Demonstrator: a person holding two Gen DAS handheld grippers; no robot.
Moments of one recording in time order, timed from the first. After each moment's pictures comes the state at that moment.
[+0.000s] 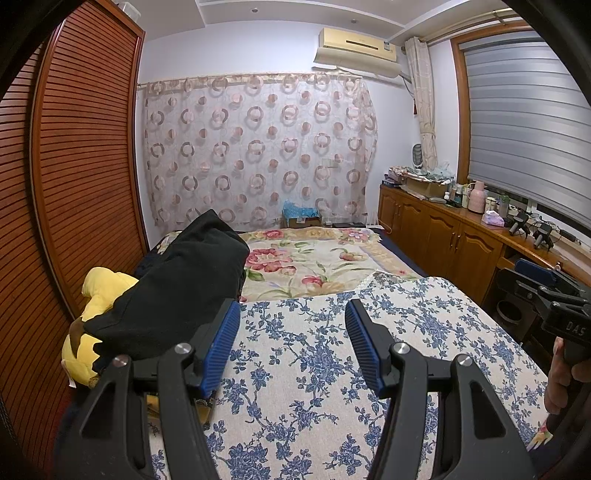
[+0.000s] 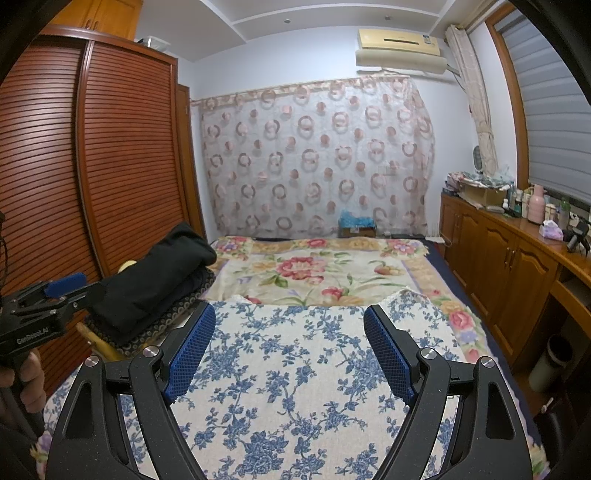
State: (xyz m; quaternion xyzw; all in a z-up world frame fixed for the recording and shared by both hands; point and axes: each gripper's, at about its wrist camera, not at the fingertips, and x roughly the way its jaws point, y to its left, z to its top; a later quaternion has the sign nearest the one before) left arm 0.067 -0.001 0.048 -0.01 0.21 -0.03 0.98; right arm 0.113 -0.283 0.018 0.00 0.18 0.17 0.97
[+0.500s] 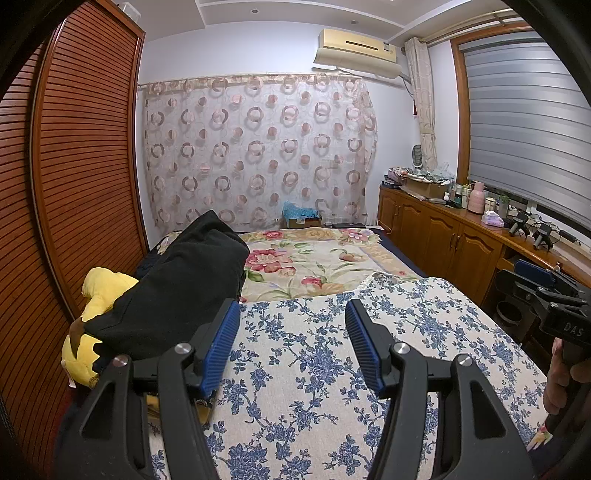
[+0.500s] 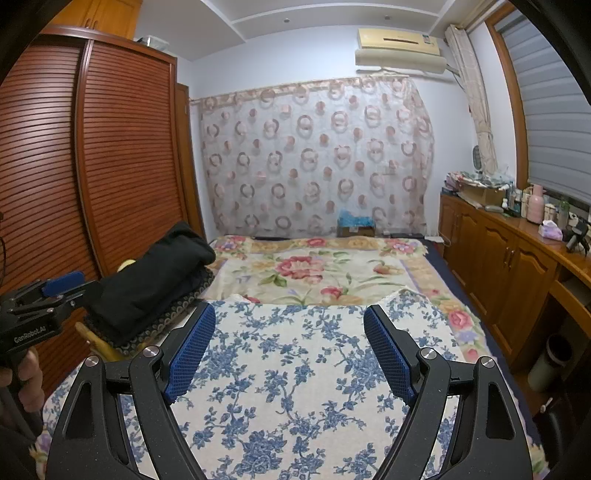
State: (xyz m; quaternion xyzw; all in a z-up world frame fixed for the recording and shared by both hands) left arm 0.067 -0.002 0.046 -0.01 0.21 -0.03 0.98; right arm 0.113 -0.283 0.019 0.00 0.18 0.17 0.97
